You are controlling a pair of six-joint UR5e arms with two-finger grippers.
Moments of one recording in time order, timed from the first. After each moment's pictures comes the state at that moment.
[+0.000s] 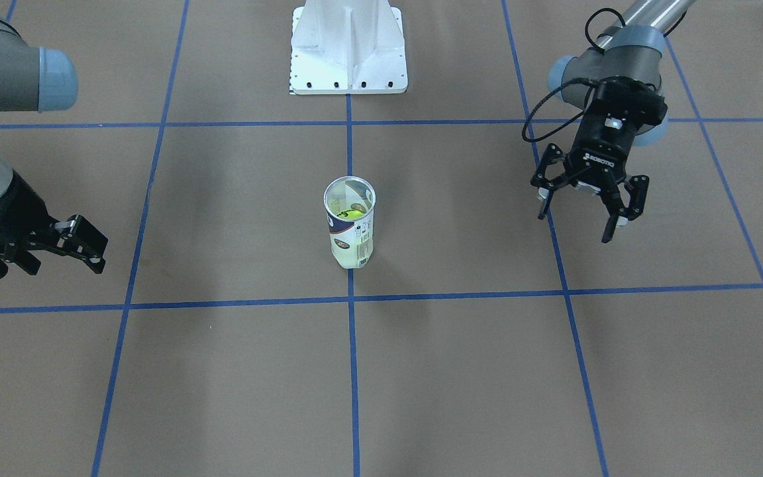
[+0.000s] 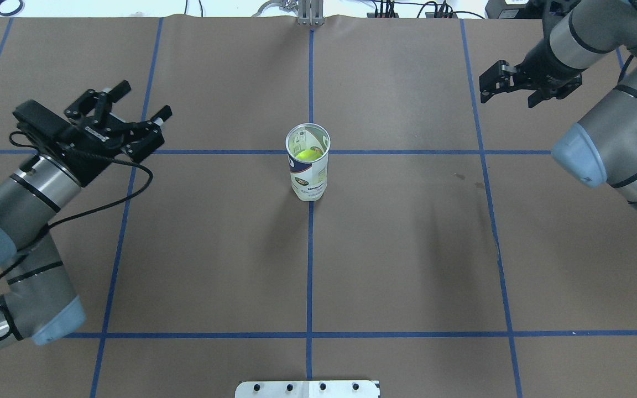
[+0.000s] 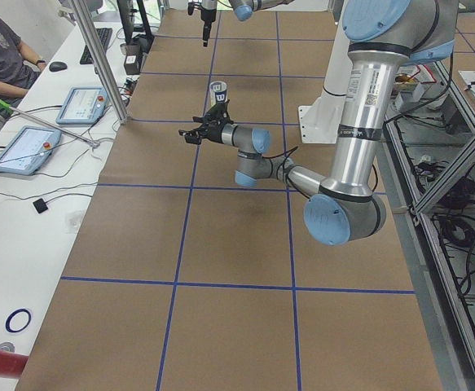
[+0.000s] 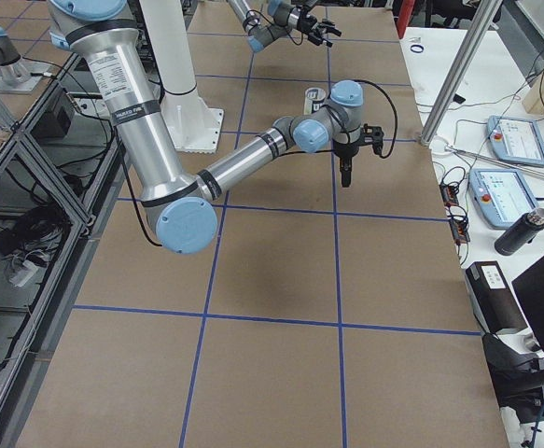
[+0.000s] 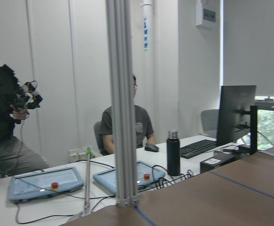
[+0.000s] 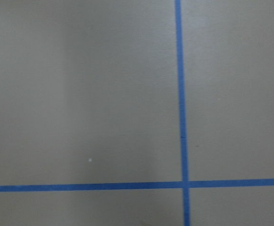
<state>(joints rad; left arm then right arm) -0.67 -1.75 -1.61 -3.02 -1.08 -0.57 1.05 -1.21 1.74 -1.48 2.12 0.79</state>
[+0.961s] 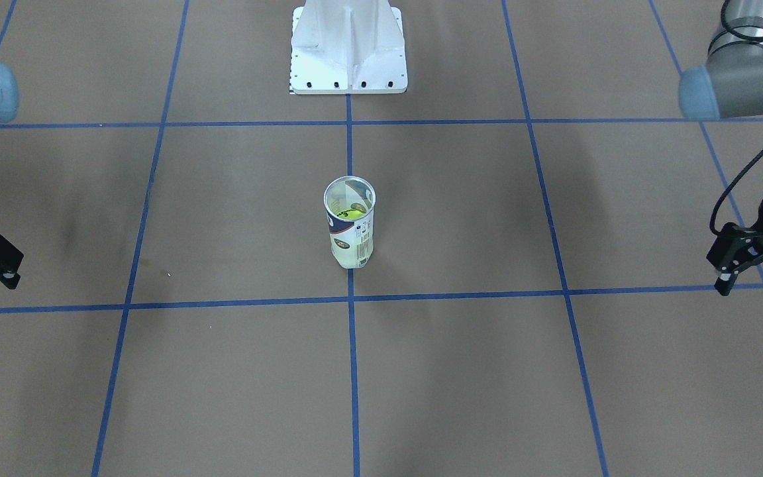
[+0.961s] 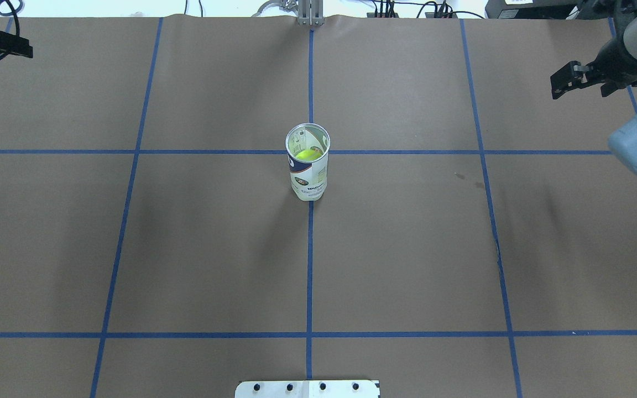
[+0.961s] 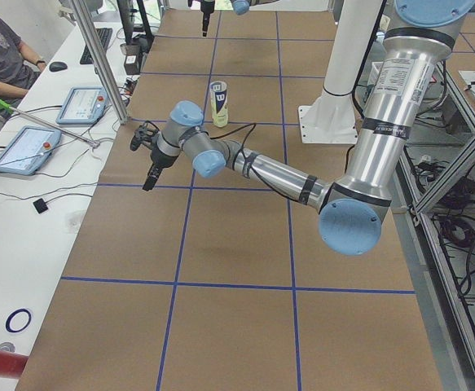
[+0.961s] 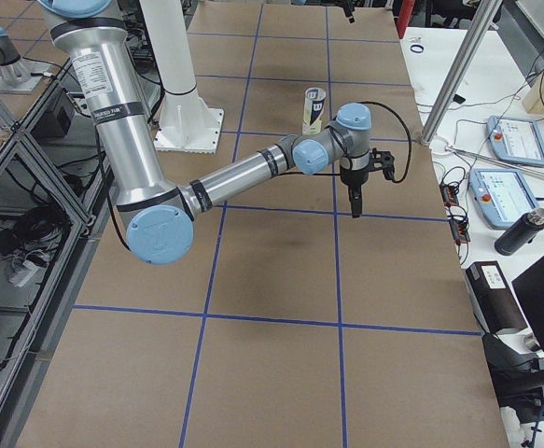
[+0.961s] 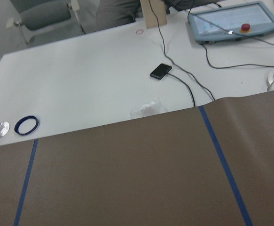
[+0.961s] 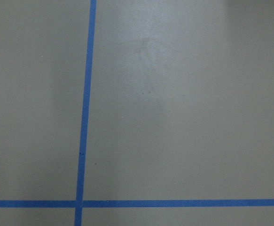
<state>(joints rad) -1.23 -1.81 -1.66 -2.03 -2.04 -0.69 1.17 -1.28 1.71 -1.49 2.09 0.60</state>
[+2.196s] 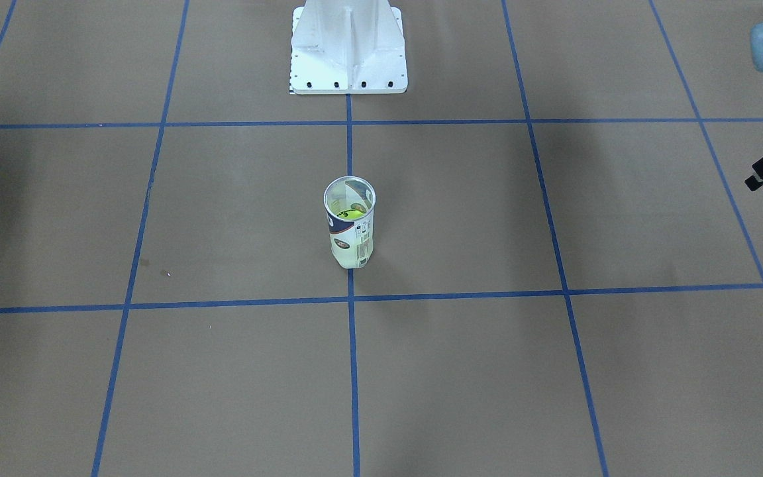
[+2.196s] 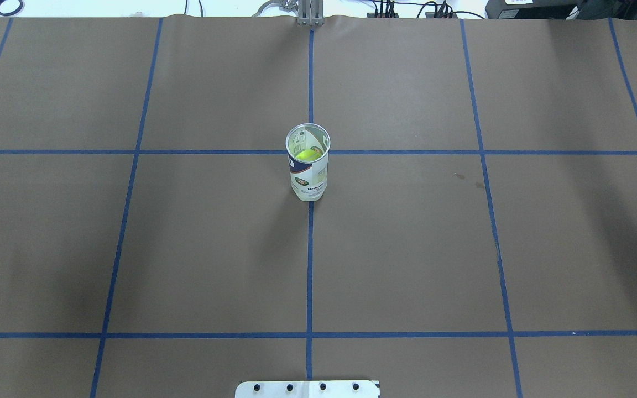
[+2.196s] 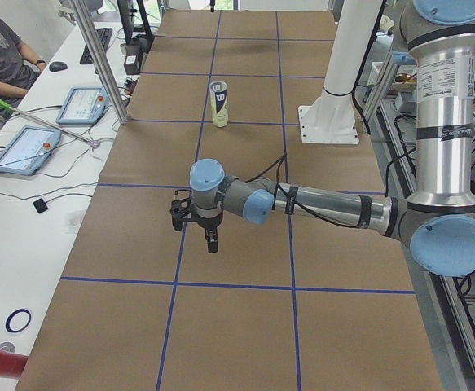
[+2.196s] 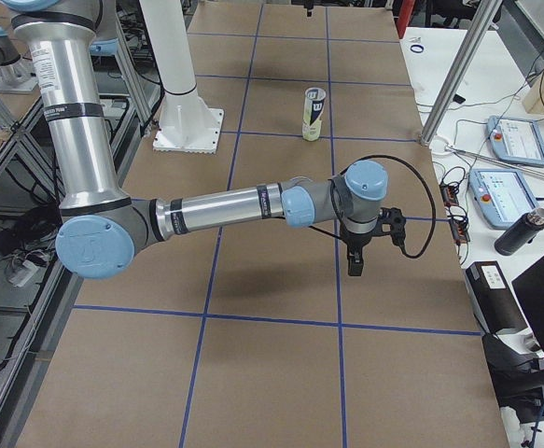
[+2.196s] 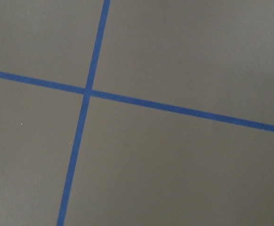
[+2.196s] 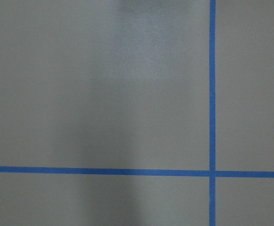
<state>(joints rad) -1.35 -1.48 -1.77 -1.77 -2.33 -0.59 1.46 -1.40 1.60 -1.54 2.33 0.23</state>
